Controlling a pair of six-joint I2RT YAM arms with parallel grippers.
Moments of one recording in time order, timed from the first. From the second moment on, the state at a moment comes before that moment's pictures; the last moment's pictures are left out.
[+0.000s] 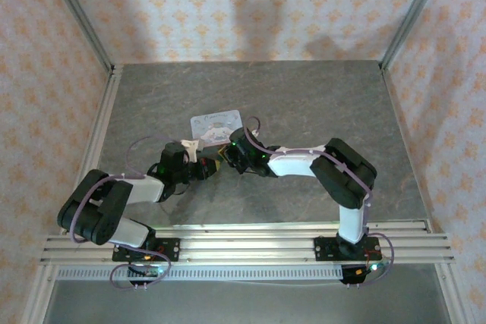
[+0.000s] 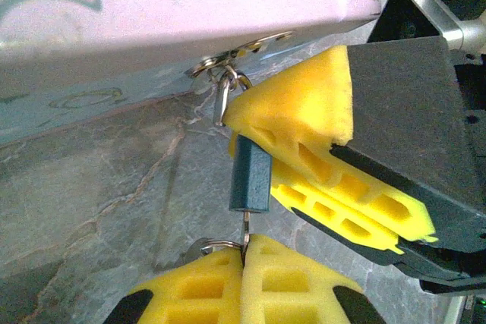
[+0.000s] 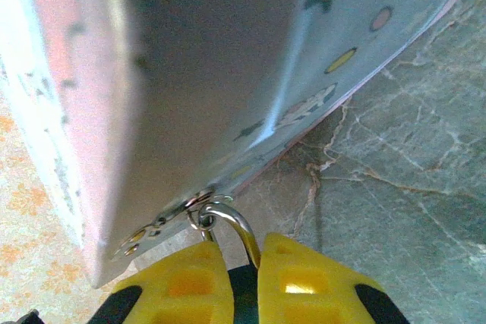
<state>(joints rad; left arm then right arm) -0.32 1.43 0.32 0.50 0.52 -0.62 0.88 1.87 1.02 0.14 -0.06 1.56</state>
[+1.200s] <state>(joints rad) -0.85 1.36 0.42 0.19 -0.39 0.02 0.87 1.86 1.17 -0.24 -0.11 1.45</state>
